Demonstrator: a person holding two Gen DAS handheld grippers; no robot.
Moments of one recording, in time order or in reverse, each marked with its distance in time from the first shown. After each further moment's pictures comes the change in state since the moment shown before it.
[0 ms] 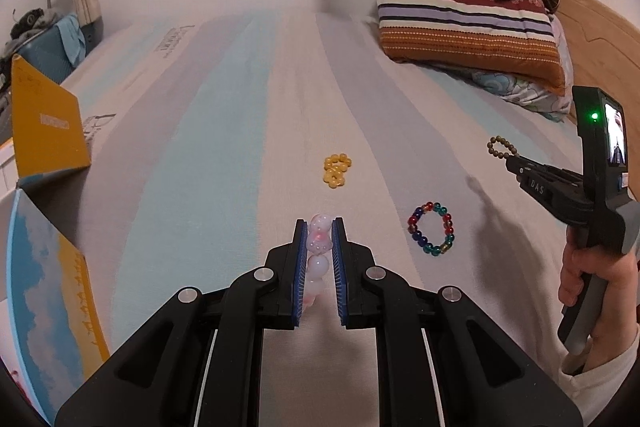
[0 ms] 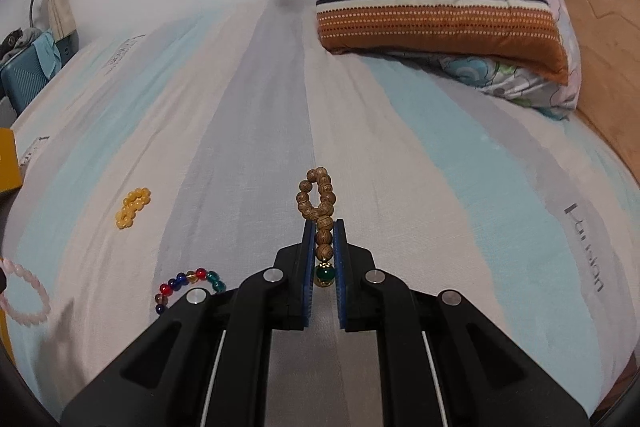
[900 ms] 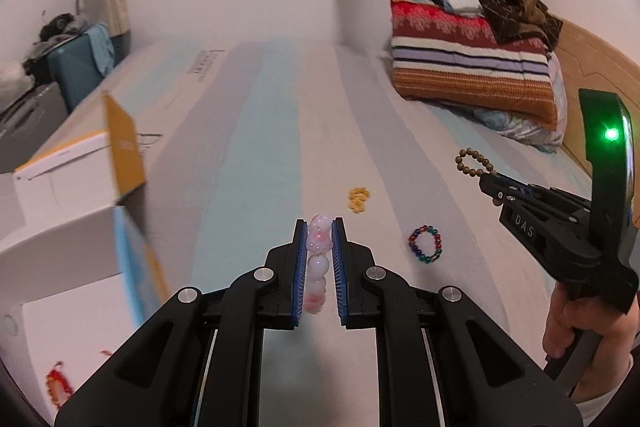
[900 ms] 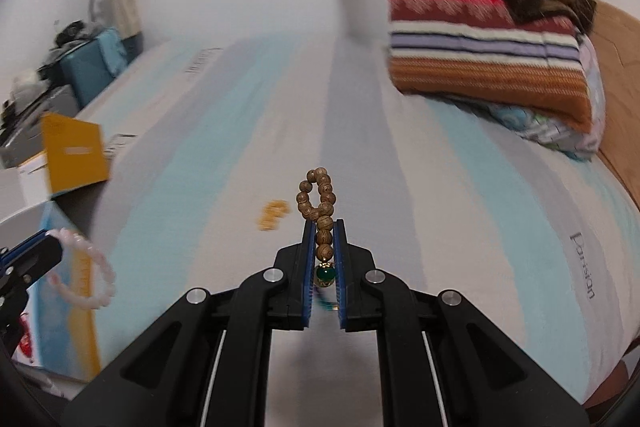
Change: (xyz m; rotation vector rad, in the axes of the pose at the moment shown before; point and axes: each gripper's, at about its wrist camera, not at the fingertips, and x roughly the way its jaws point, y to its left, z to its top) left arm -0.113 0.046 0.018 -0.051 -0.069 0.027; right arm -0.142 0.112 0.018 -0.099 -0.061 0.180
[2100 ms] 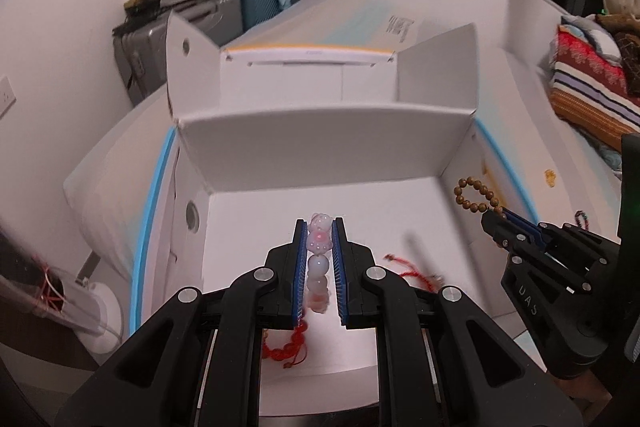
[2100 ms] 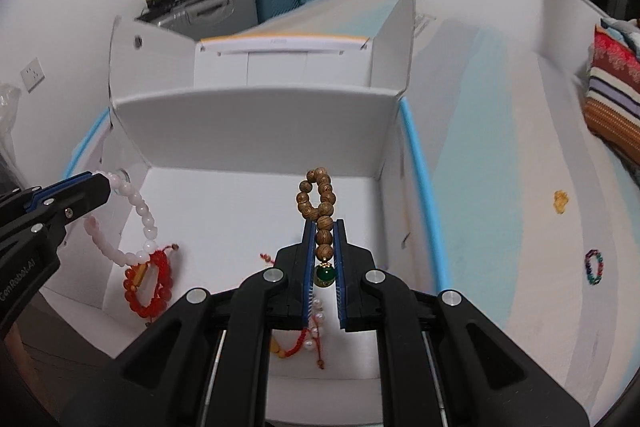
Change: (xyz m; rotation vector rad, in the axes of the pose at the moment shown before) left arm -0.112 0.263 -0.115 -0.293 0.104 0.373; right arm -0.022 0.337 -0.088 -0.325 0.133 0.343
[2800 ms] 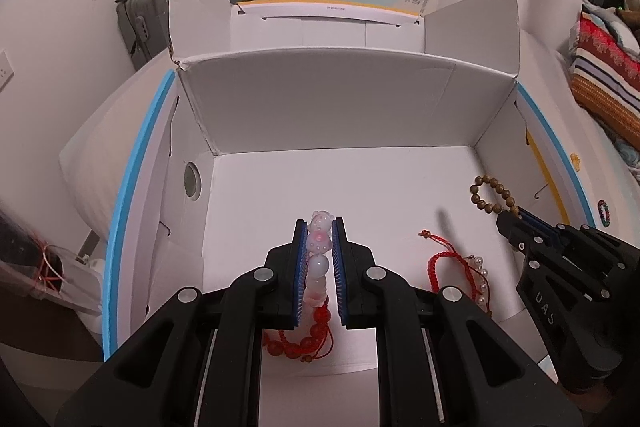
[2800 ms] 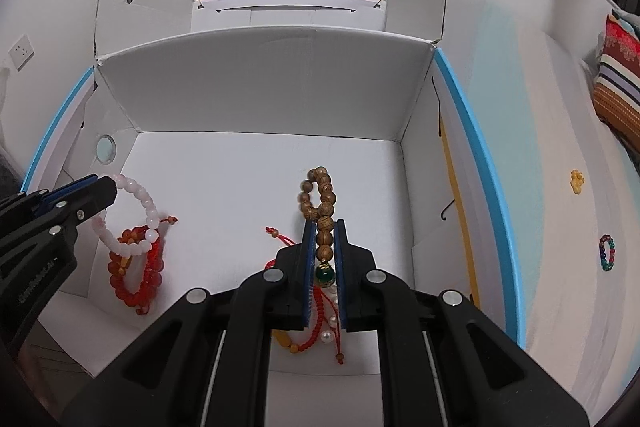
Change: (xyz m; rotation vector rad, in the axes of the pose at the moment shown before) left arm 0.042 0.017 -0.014 -0.022 0.096 0.032; right arm 0.030 0.019 -0.009 -0.016 0.085 -0.010
